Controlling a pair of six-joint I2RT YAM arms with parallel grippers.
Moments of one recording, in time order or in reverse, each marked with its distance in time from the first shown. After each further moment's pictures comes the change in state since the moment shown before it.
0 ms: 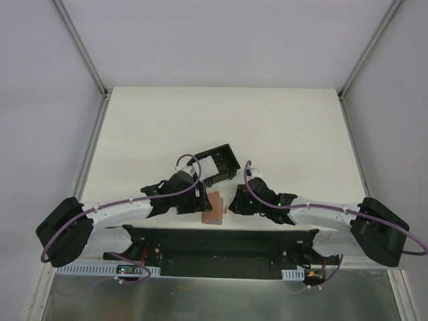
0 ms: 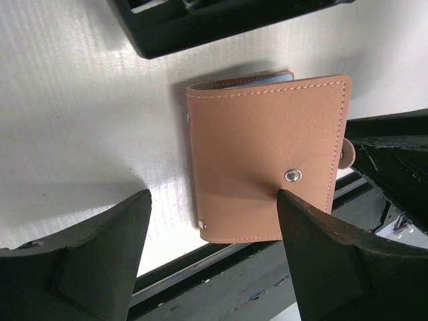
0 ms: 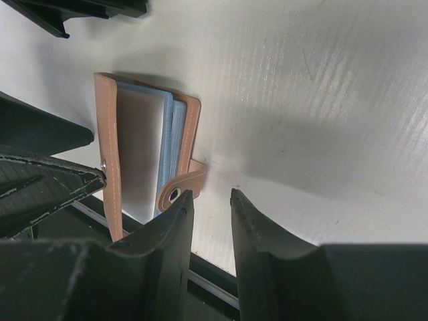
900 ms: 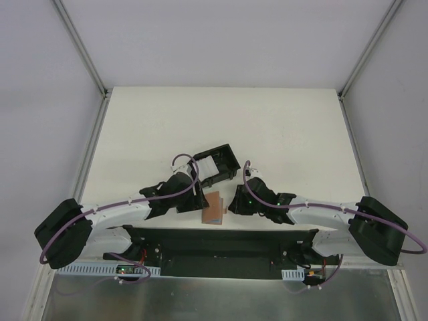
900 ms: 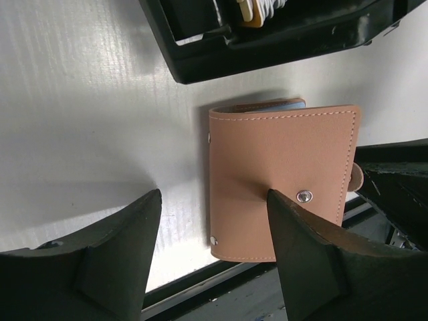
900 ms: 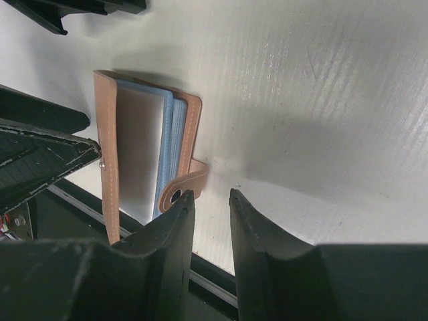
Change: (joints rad) left arm 0.000 -0.042 -0.049 0.046 -0.096 -0.039; right arm 0.000 0.016 0.006 0.002 -0.012 0.000
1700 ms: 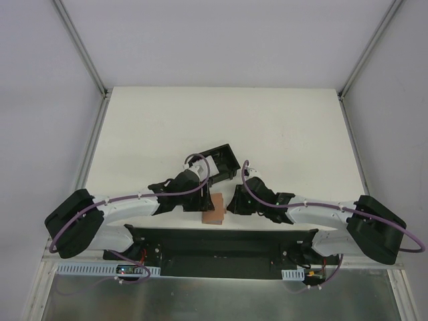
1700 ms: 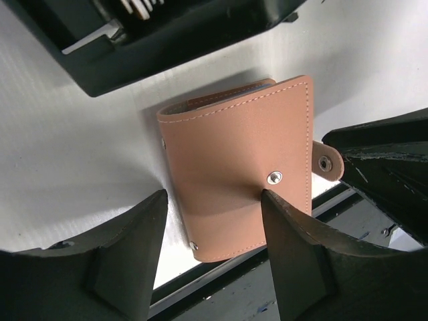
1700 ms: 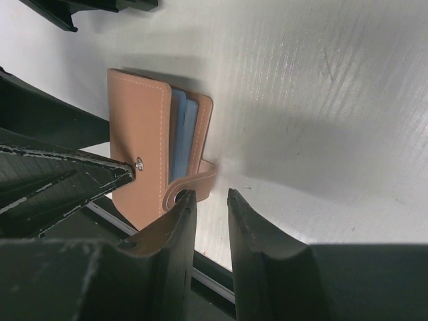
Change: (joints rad) left arm -0.026 0.116 0.064 0.028 0.094 0.103; right arm 0.000 0.017 0.006 0.022 -0.023 0.000
